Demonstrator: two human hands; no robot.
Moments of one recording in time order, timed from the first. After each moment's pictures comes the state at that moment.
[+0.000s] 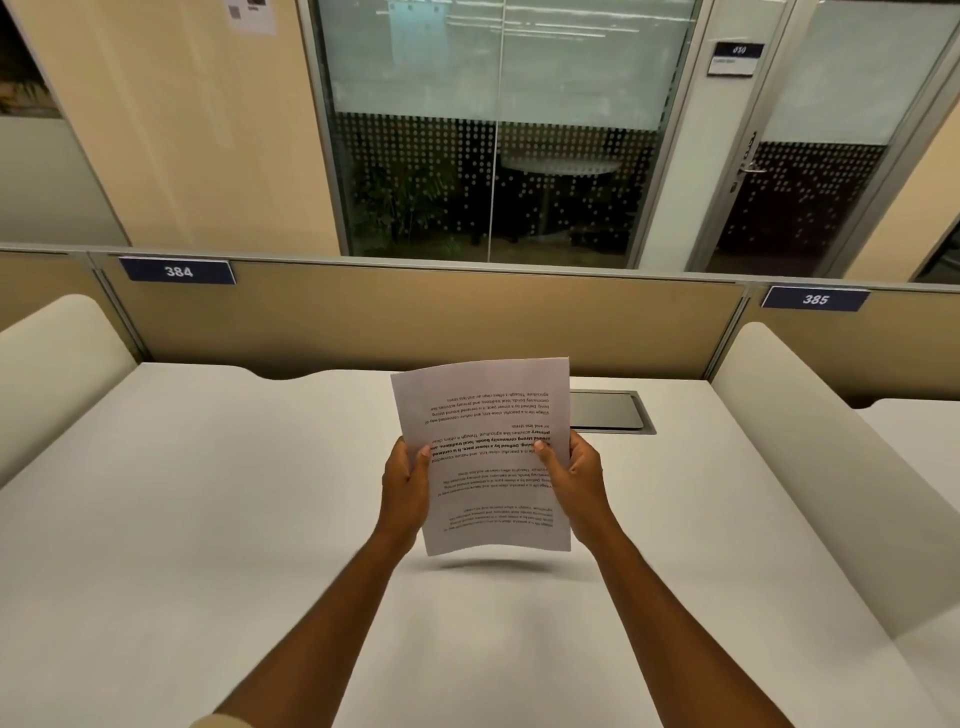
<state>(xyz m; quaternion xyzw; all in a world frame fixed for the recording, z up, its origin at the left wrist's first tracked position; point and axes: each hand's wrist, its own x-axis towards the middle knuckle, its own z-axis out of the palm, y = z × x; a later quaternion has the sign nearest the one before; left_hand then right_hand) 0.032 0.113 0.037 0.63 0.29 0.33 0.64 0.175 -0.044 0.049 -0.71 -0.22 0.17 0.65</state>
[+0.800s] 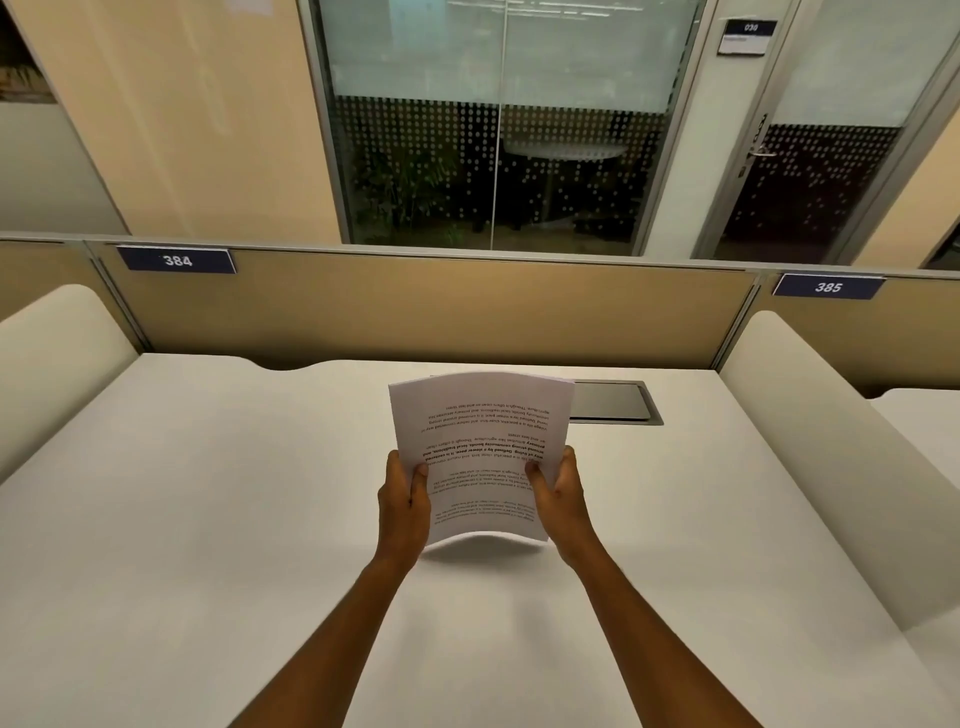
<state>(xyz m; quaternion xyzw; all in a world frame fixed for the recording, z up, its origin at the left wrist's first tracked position) 0.015 0.110 0.006 0.72 0.31 0.35 0.52 0.152 -0.030 0.015 -0.75 -0.20 0.18 0.61</state>
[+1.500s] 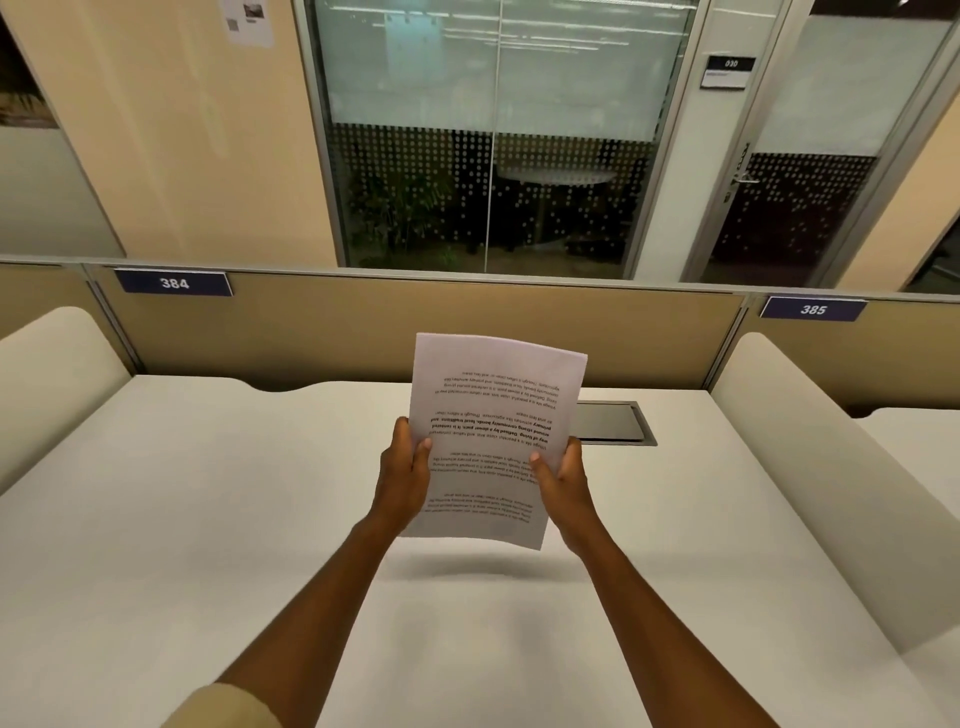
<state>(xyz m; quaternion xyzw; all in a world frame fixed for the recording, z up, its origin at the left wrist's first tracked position) 0.045 0.150 0.052 0.79 0.24 0.31 0.48 0.178 -0.022 0.046 -0.72 -0.19 0.18 0.65</state>
